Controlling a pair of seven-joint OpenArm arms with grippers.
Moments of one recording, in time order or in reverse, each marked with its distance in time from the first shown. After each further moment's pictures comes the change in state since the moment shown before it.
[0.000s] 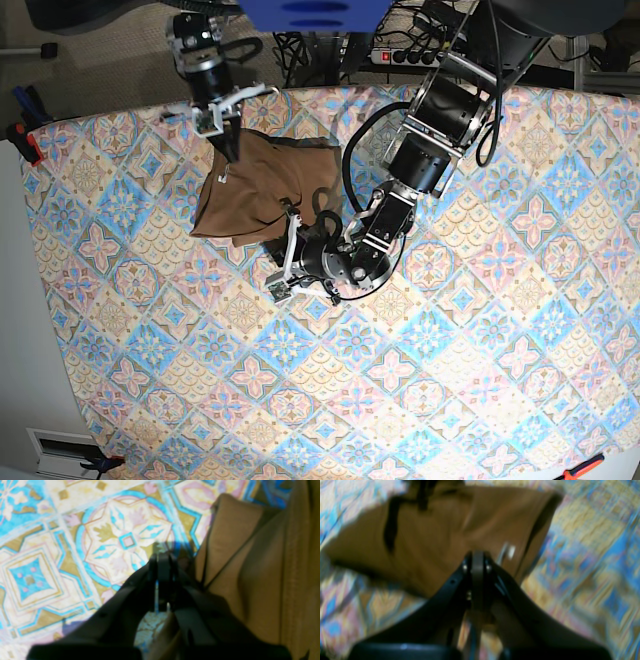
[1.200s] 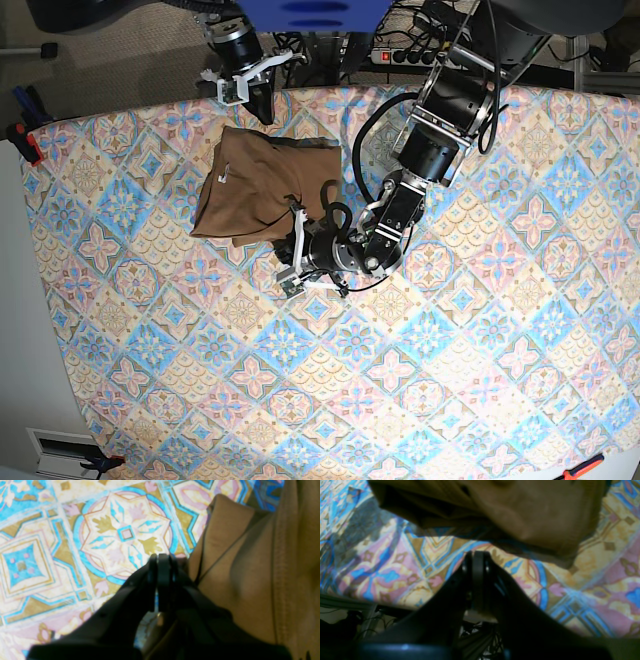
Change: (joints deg) left arm 3.5 -3.7 -0.3 1.0 -2.2 0.5 -3.7; right arm -5.3 0.3 -9.3 -5.4 7.3 -0.3 -0.9
